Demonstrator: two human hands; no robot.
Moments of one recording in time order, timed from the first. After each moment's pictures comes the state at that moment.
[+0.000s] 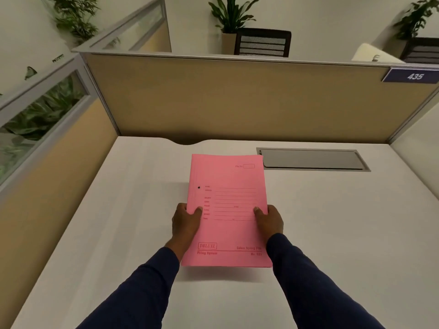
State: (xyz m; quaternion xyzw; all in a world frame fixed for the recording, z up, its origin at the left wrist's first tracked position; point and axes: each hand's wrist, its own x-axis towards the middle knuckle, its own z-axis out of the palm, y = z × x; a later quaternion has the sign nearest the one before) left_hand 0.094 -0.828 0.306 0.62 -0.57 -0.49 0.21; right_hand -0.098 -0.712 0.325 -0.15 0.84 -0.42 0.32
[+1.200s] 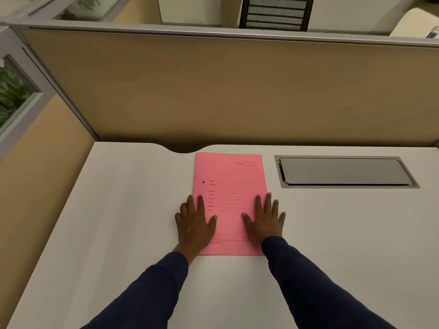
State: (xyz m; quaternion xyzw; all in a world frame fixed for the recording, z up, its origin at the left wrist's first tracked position) left_hand 0.021 -0.979 0.227 0.53 -0.83 -0.17 0.00; right_hand -0.160 -0.881 0.227 -0.39 0.89 -0.01 0.22
